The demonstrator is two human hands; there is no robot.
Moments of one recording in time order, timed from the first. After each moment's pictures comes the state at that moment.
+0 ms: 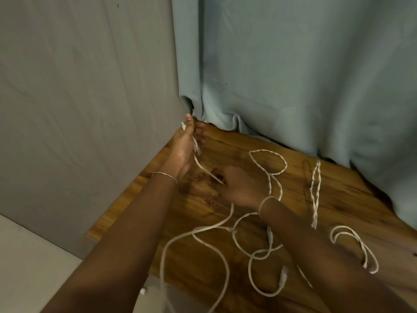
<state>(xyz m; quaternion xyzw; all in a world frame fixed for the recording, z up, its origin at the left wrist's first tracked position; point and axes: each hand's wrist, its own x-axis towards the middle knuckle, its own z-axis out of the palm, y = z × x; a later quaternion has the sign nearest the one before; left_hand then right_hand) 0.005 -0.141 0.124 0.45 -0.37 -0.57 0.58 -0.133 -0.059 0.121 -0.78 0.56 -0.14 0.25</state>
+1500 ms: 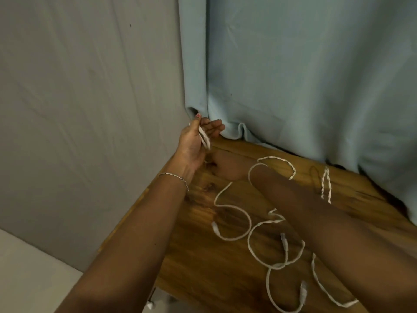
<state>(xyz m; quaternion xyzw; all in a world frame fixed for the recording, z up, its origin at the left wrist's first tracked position) 0.014 -0.156 0.159 0.28 -0.27 -0.69 0.60 -0.098 -0.136 0.147 -0.83 0.51 -0.07 0.21</state>
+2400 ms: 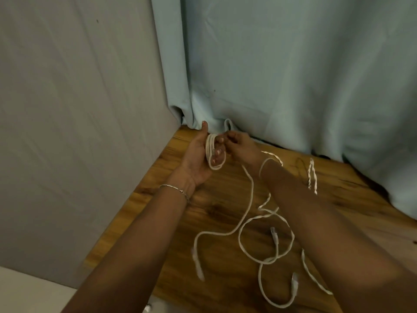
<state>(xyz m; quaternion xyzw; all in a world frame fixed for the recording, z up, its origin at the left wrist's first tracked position) -0.019 -0.148 0.133 0.20 -0.30 -0.84 0.41 -0.154 -0.150 0.129 -0.60 0.54 -0.43 0.40</state>
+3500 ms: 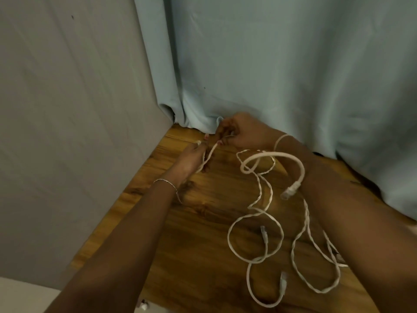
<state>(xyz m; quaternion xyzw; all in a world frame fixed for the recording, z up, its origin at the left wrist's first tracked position) -0.030 -0.158 0.110 0.51 -0.58 -0.53 0.34 -0.193 -0.146 0.195 -0.82 0.51 -0.18 0.19</state>
